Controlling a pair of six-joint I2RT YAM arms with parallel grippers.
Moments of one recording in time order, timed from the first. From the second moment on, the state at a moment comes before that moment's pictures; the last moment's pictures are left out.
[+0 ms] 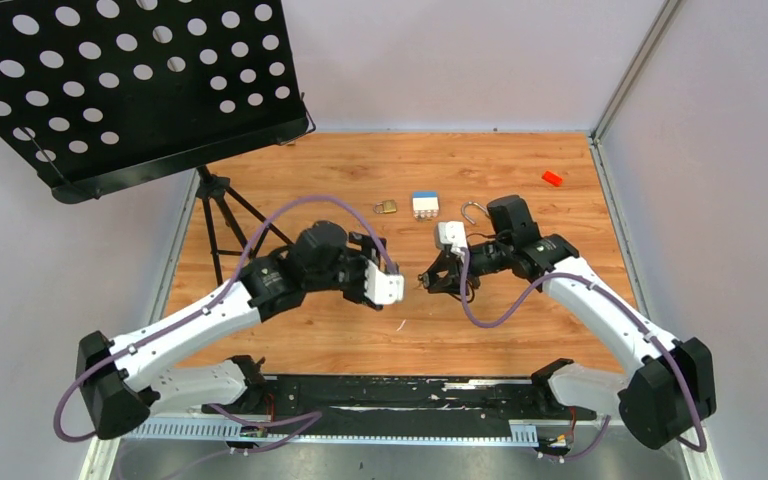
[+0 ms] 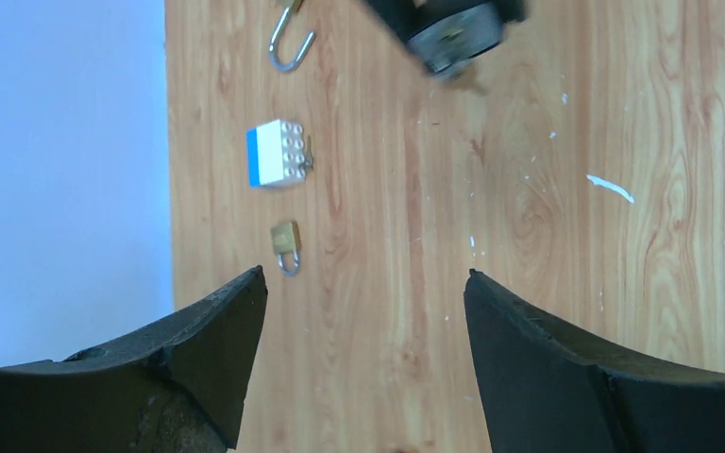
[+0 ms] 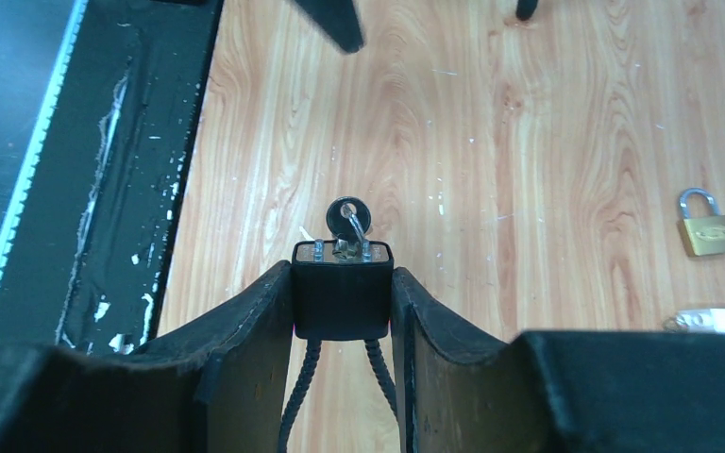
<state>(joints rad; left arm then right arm) -0.97 1.08 0.93 -0.42 0.13 0.97 0.47 1.19 0.92 -0.55 -1.00 -0.80</state>
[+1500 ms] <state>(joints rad) -0.66 1.65 1.09 -0.05 0.95 -0.34 0.60 1.11 0.78 -0.34 -0.60 -0.81</state>
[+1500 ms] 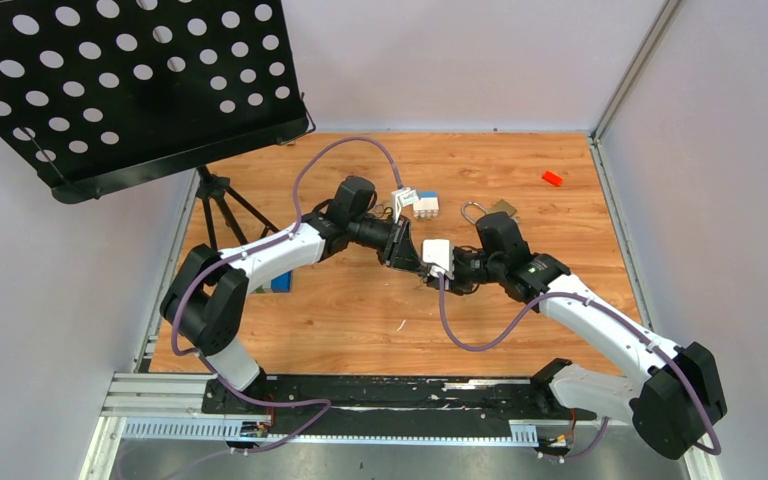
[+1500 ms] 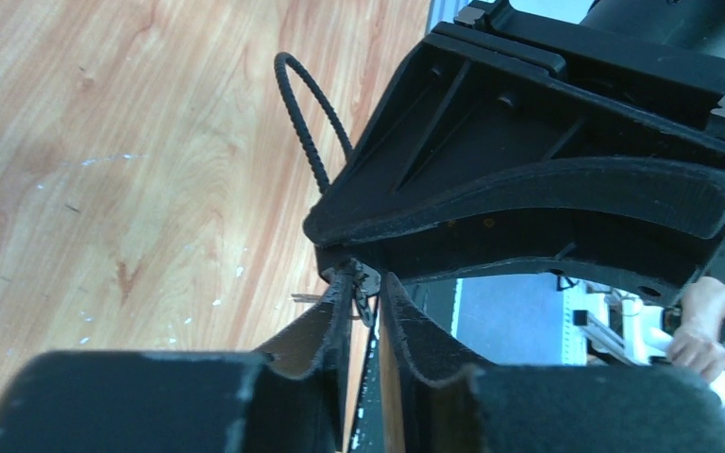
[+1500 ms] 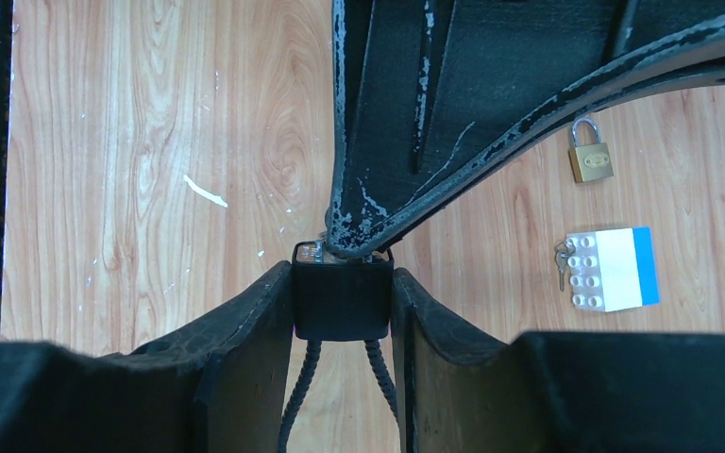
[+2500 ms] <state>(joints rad) -0.65 1.66 1.07 -0.02 0.92 -0.40 0.64 1.13 0.77 -0.32 -0.50 -0.80</state>
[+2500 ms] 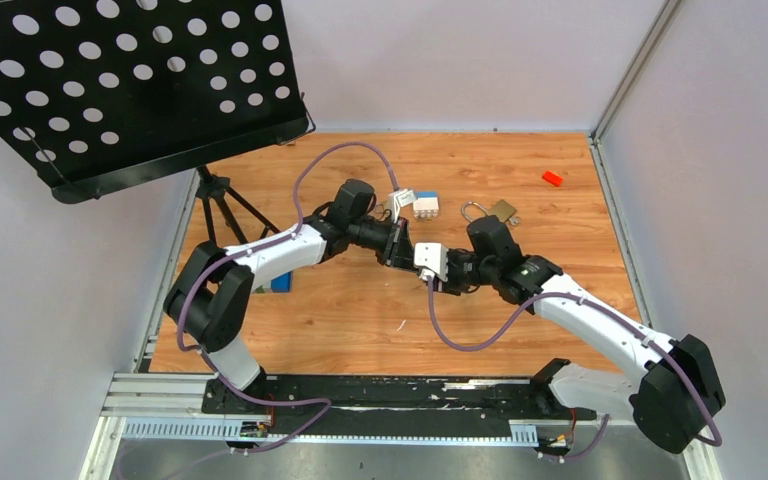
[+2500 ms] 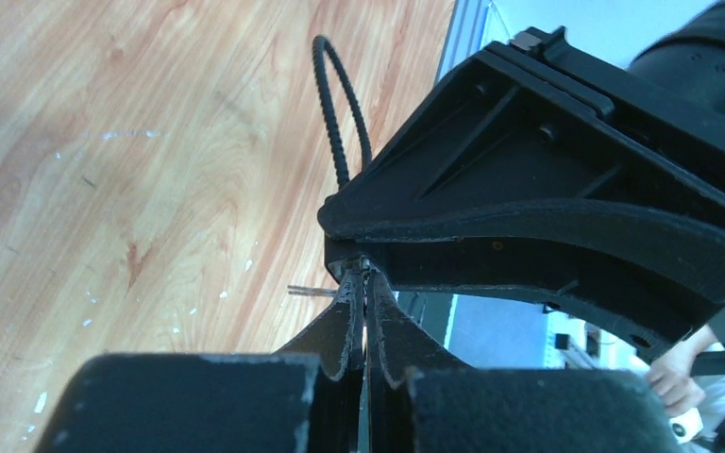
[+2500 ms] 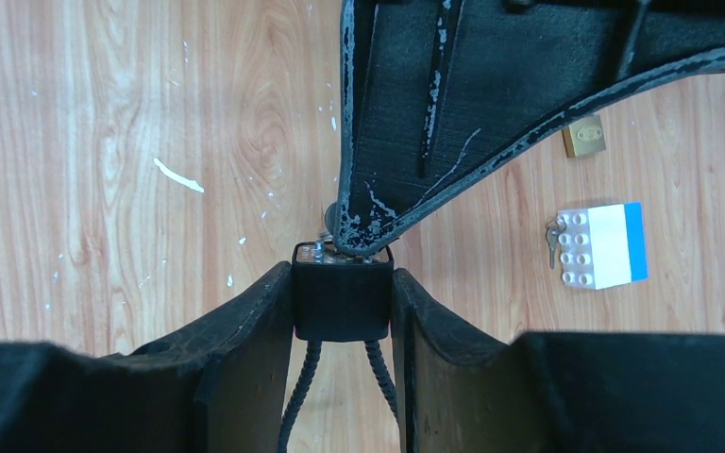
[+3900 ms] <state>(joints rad) -0.67 1.63 1.00 0.04 0.91 -0.18 0.58 1.26 0.86 -0.42 -0.66 -0.70</state>
